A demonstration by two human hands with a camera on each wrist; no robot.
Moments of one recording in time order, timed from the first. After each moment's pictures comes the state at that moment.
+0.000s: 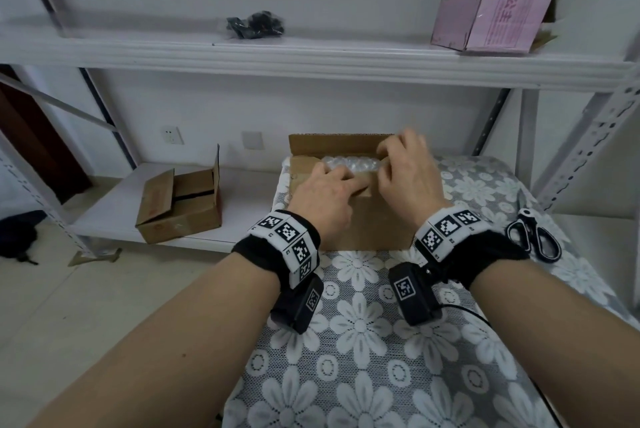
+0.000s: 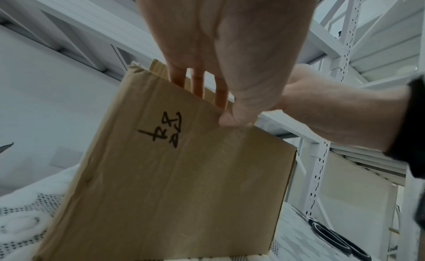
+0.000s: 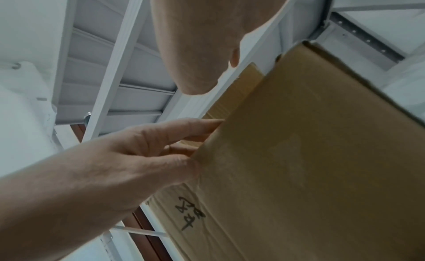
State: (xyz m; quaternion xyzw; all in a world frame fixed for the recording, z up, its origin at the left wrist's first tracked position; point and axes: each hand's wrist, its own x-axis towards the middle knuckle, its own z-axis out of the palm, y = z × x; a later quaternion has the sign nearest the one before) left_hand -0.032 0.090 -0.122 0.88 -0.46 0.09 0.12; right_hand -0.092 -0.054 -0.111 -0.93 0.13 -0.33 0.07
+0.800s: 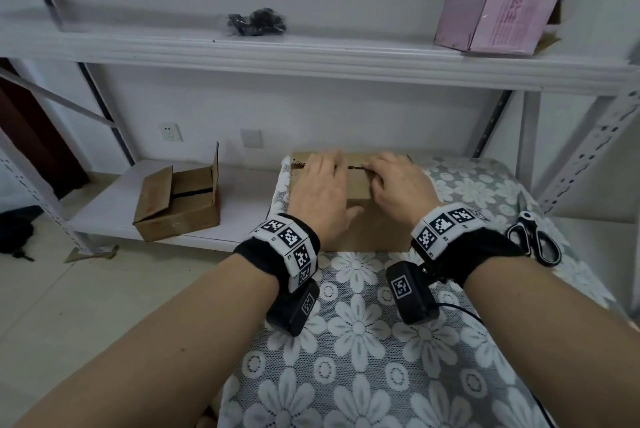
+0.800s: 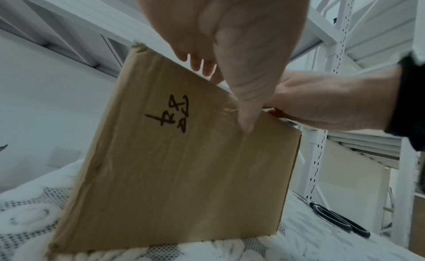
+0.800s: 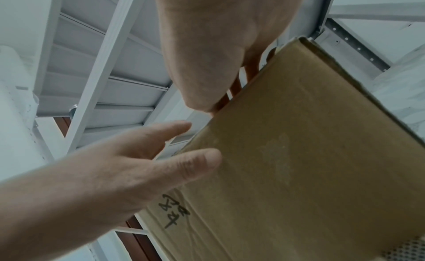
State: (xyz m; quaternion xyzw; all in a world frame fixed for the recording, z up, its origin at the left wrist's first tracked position) left_hand -0.028 0.081 -0.130 0.90 -0.40 0.15 0.06; right_hand -0.084 -0.059 -0.120 -0.98 0.09 -0.17 0.07
